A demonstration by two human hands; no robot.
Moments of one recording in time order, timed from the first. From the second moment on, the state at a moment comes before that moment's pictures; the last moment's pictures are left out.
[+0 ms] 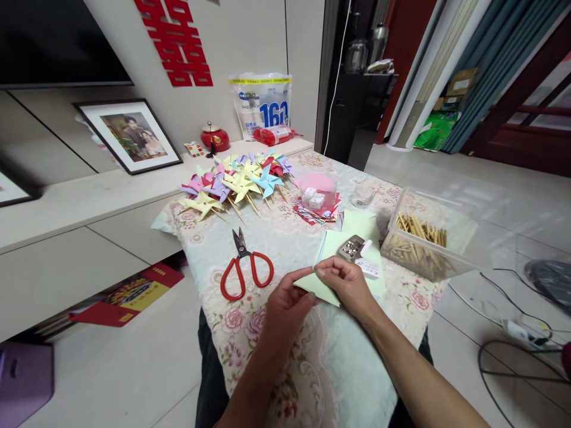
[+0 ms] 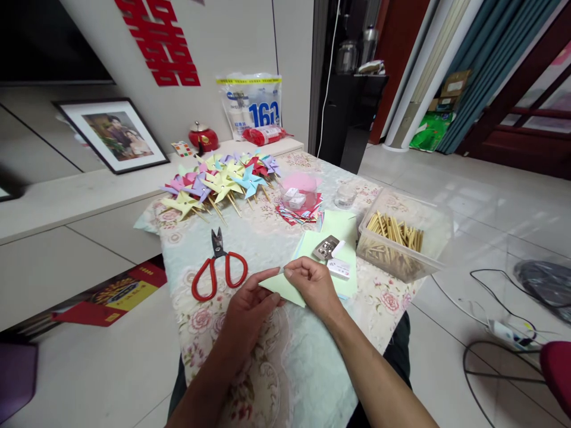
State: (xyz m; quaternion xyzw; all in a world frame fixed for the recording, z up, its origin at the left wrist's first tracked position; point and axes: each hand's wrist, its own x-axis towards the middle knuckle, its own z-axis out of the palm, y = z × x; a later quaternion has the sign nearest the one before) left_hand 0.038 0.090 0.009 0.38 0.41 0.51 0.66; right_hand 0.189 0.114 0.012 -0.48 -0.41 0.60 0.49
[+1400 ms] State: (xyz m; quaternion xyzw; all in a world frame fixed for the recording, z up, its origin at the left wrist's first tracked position) left_hand 0.029 0.093 0.009 0.36 0.58 0.54 0.49; right_hand 0.195 0.109 0.010 -0.40 -0.63 0.50 0.44
